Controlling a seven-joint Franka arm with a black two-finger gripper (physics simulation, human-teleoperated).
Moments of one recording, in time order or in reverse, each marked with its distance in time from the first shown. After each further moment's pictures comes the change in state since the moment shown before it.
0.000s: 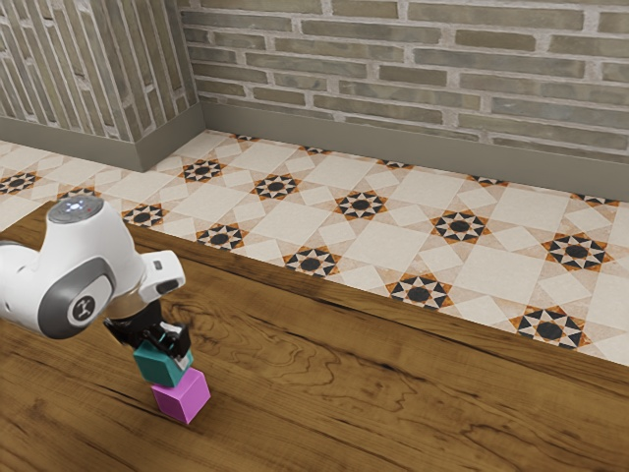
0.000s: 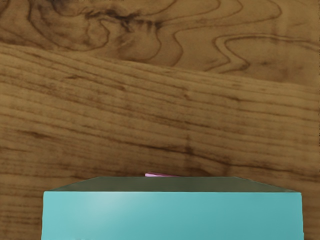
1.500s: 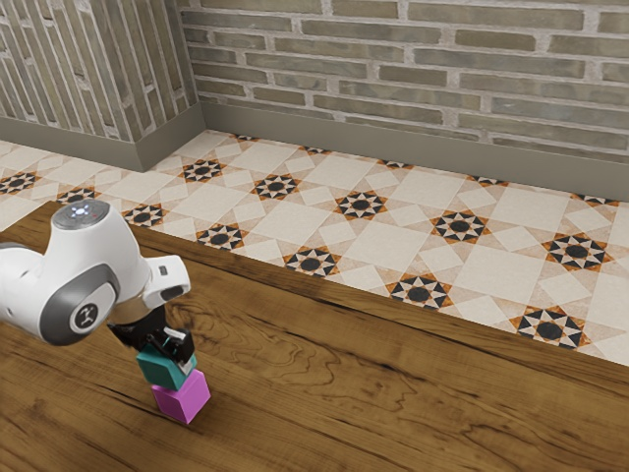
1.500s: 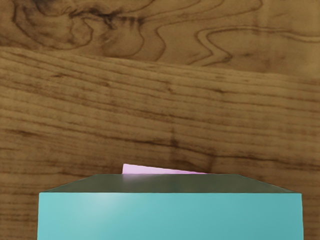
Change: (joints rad) arm 0.023 -0.019 -0.062 -0.015 -0.009 0.002 -0.001
